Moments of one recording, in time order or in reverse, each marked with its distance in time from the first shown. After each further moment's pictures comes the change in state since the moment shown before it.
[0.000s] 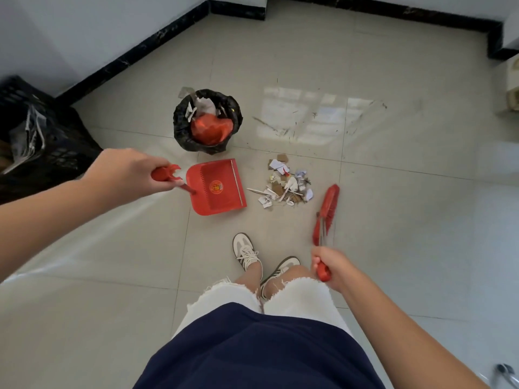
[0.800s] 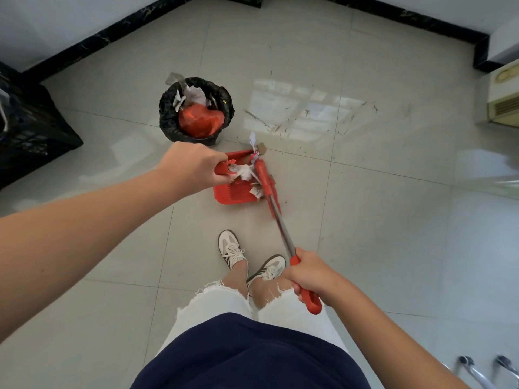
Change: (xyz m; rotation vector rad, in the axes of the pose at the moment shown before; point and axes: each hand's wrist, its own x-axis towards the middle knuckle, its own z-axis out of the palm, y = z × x) left_hand 0.077 0.062 0.056 -0.096 0.093 0.153; right_hand -0.071 -0.025 0.026 -0.666 -0.193 -0.147
